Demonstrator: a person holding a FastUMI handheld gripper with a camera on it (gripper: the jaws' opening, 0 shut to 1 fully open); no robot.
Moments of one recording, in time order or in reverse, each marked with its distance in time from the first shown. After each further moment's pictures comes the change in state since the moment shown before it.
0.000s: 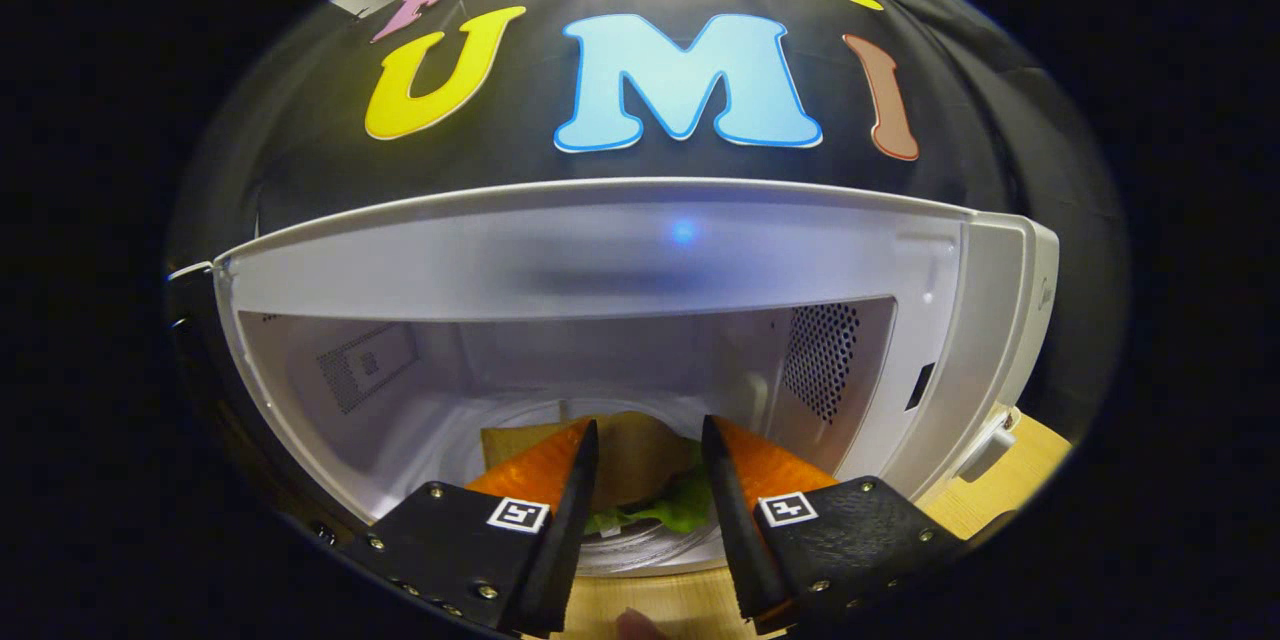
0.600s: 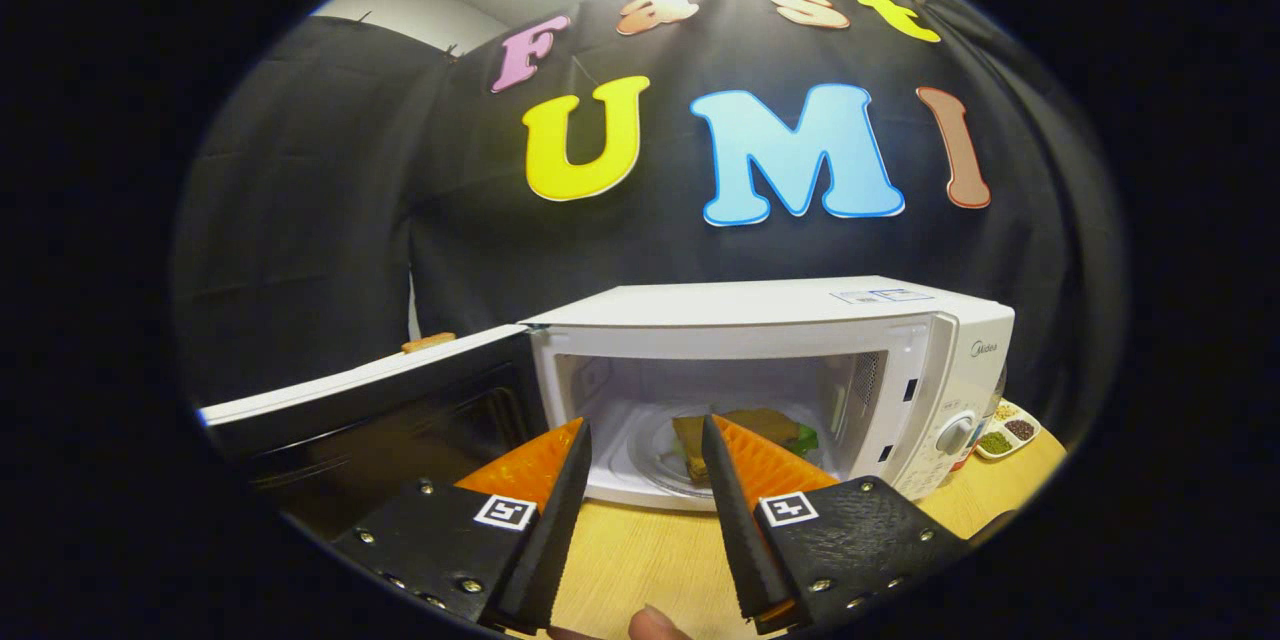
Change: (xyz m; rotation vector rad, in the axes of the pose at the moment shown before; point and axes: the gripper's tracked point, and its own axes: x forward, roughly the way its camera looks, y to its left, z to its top) arm -0.185 0.082 0.037 -0.060 -0.104 0.315
